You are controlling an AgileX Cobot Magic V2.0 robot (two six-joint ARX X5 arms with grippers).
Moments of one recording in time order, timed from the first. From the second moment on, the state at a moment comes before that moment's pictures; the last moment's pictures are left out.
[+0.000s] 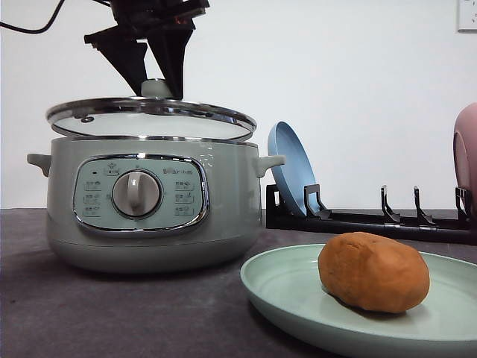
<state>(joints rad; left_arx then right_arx) -0.48 1.88 2.01 -1.25 0.03 0.01 0.67 0.48 1.02 -1.07 -0.05 0.32</state>
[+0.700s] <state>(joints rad) -0.48 1.92 2.01 -1.24 0.02 0.01 0.67 0.48 1.02 -1.07 -0.05 0.32</state>
